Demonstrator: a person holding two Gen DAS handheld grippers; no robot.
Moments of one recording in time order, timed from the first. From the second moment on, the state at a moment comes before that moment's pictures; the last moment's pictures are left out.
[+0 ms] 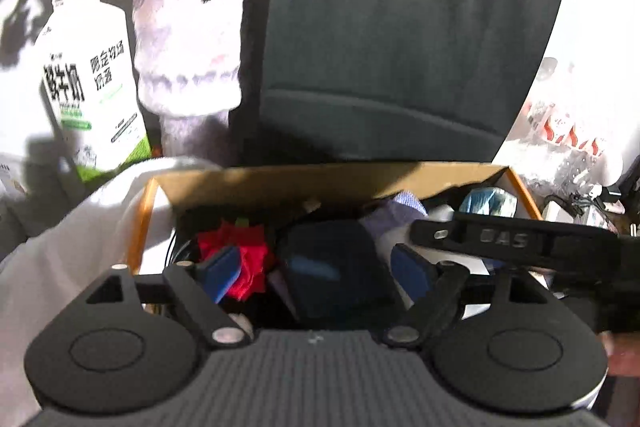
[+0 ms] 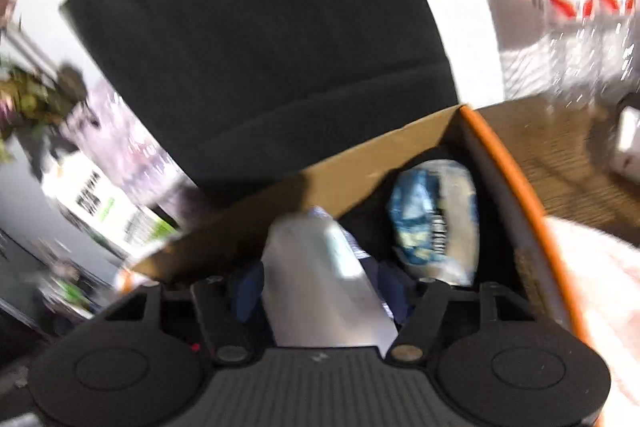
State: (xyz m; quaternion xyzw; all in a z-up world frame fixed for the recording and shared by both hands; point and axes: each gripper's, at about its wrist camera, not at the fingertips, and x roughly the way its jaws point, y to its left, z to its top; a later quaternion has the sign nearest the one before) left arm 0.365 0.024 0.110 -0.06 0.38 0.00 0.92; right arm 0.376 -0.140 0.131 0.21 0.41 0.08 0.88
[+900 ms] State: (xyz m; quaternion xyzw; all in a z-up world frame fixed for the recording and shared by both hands) left arm 0.154 0.007 0.148 -0.02 0.33 0.02 0.94; right arm 0.149 -0.134 0.216 -0.02 0.33 0.07 0.94
